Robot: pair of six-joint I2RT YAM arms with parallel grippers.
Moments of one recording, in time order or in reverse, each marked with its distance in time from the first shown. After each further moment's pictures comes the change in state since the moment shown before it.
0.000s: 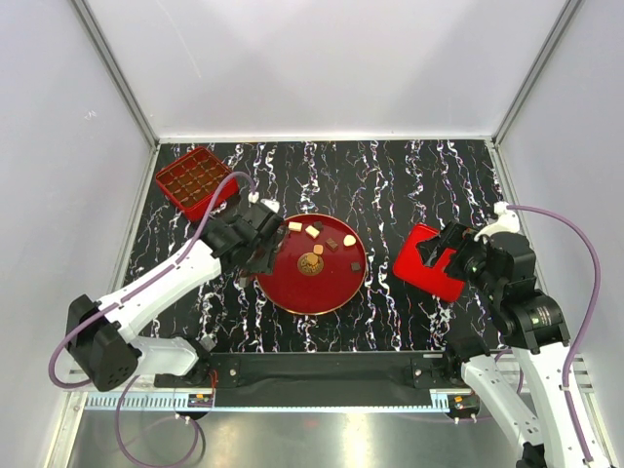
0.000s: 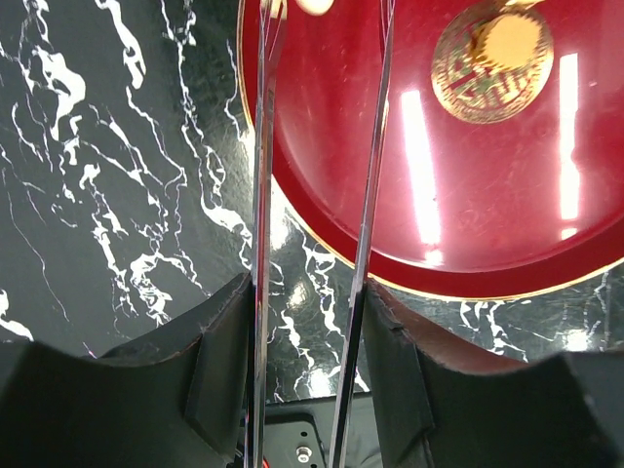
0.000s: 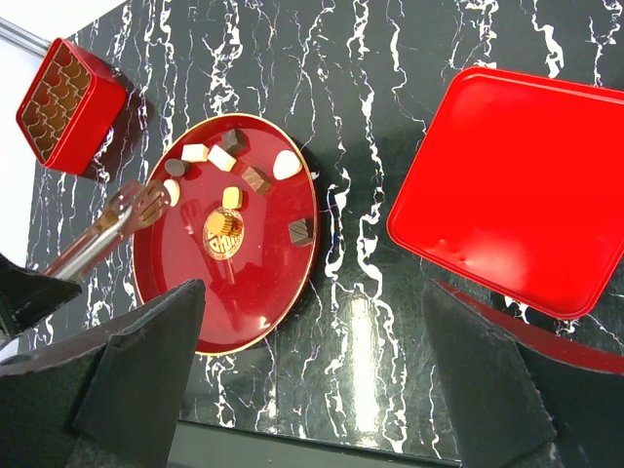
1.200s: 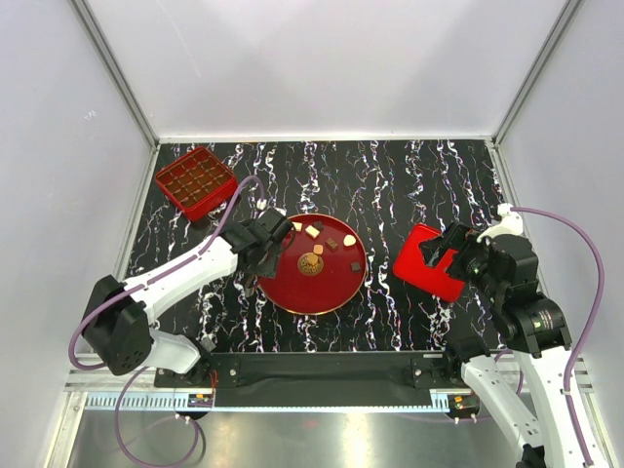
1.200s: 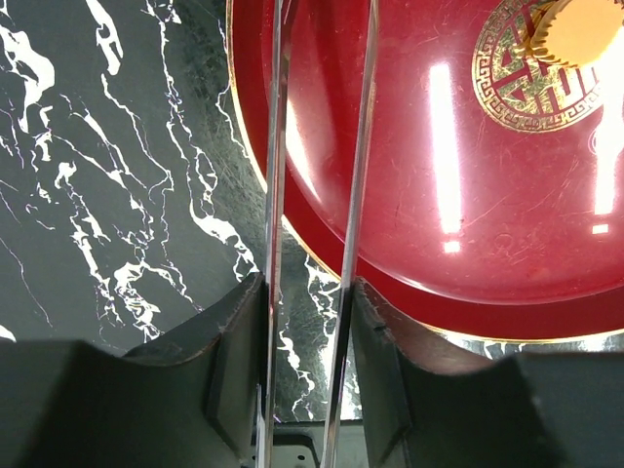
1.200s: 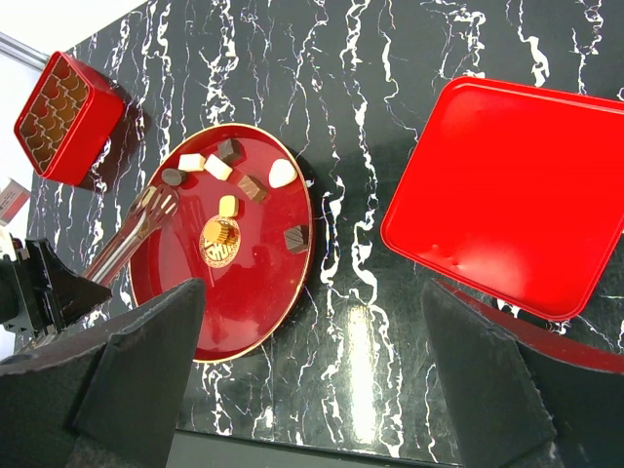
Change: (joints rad) left arm -0.003 0.112 -0.067 0.080 -0.026 -0.026; right arm 0.000 -0.019 0.000 0.000 0.026 0.000
